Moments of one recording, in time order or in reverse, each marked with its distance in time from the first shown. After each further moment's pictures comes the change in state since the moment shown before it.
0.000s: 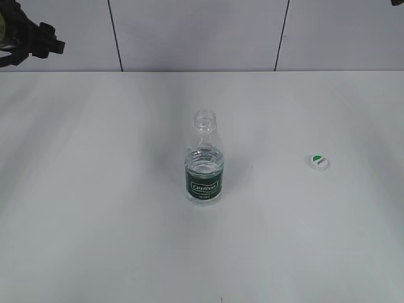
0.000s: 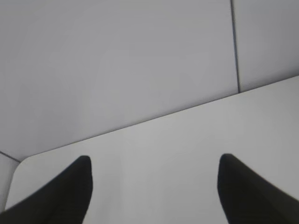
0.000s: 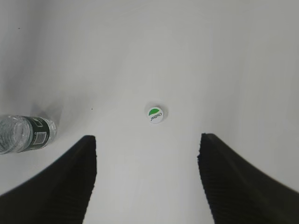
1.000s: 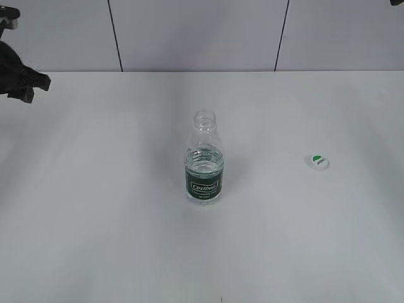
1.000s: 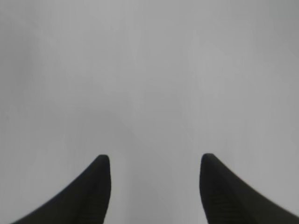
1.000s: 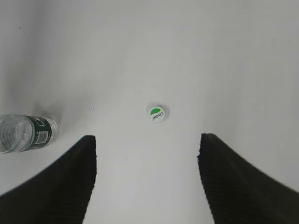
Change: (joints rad) left arm 0.010 -0.041 0.002 -1.417 0.429 1.241; right arm 0.000 0.000 0.000 0.006 0.002 -0.001
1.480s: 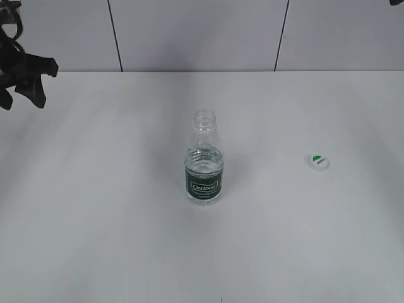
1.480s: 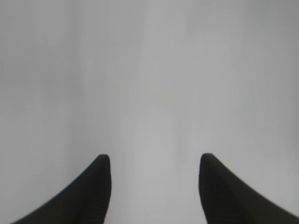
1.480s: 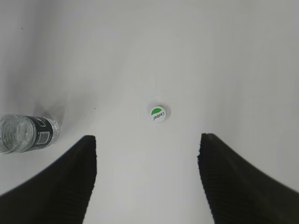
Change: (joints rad) left arm 0.000 -0.001 -0.143 -0.359 0.337 0.148; right arm 0.000 0.000 0.000 0.003 0.000 0.008
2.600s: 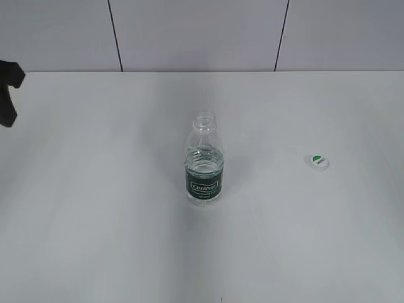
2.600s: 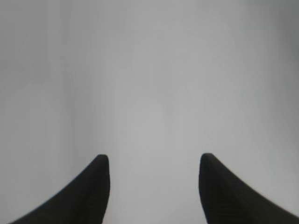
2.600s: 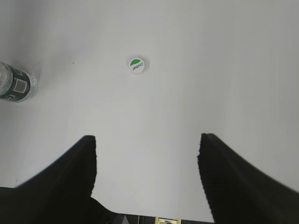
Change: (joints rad) left arm -0.073 -0.348 0.218 -0.018 0.192 0.020; right arm 0.000 -0.365 0.349 -0.077 0.000 0.021
